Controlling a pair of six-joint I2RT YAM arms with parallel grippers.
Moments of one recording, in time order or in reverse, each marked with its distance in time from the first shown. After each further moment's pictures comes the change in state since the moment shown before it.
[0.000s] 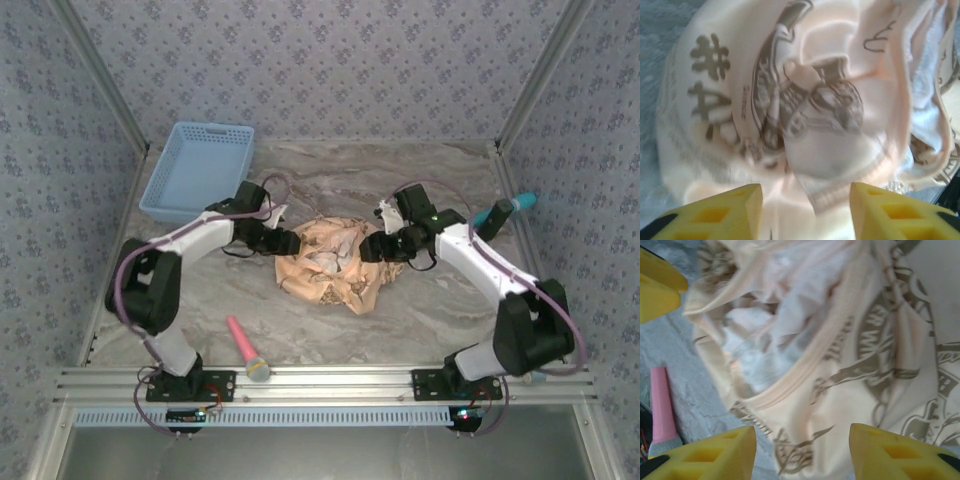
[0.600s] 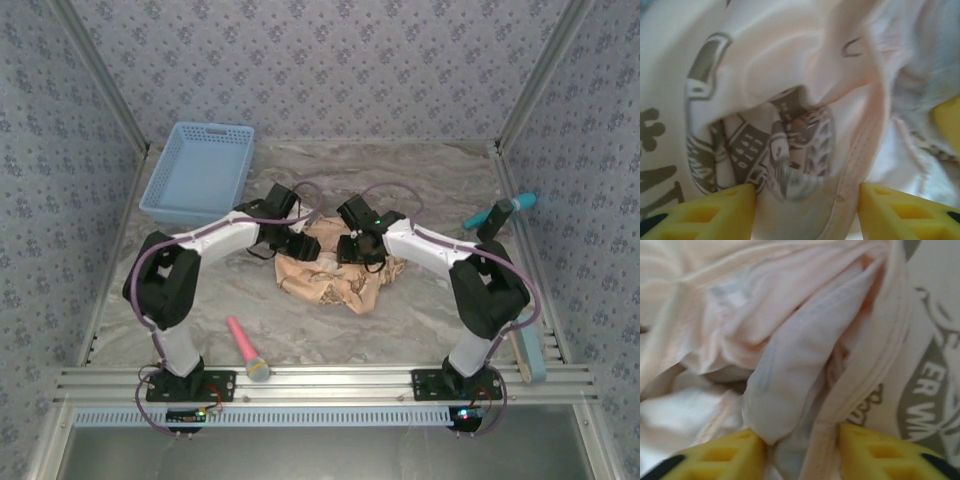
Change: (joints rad) left arm -0.150 0.153 0.098 0.047 -0.194 0.064; right arm 0.227 0.336 0.129 0.111 0.456 0.344
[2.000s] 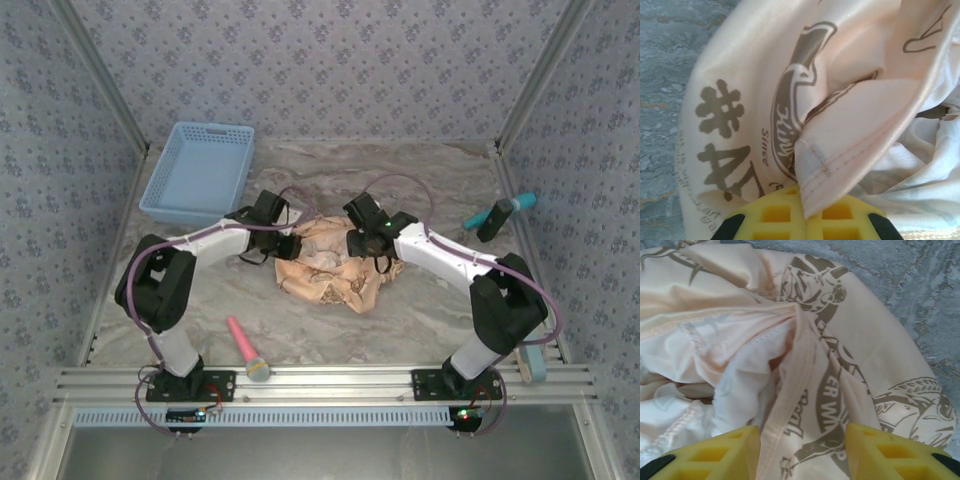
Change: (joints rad) left arm 0.060 -0.064 -0.130 0.137 -0.045 0.006; right arm 0.002 -0.130 -0.039 0.002 0.184 -0.123
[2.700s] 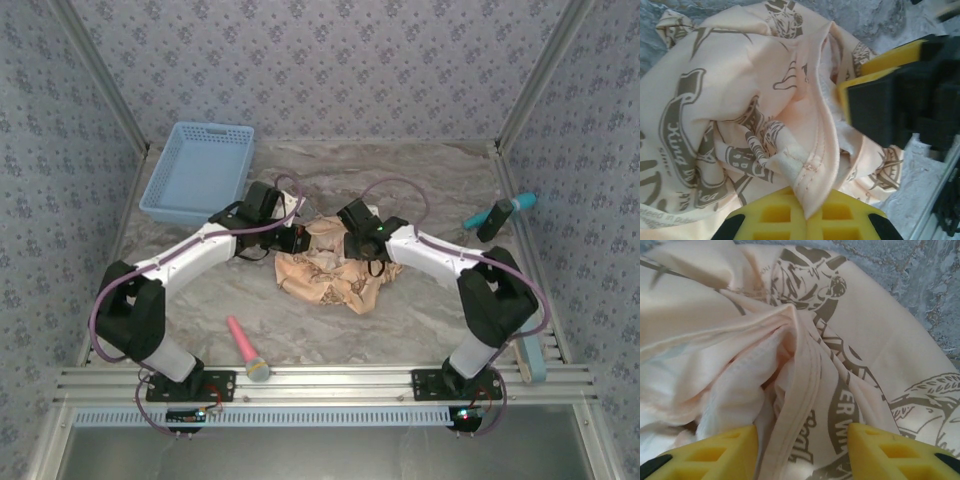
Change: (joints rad) left arm -0.047 -0.201 0.012 -0.021 0.187 -0.129; right arm 0.034 0.075 -0.019 0.064 0.064 0.123
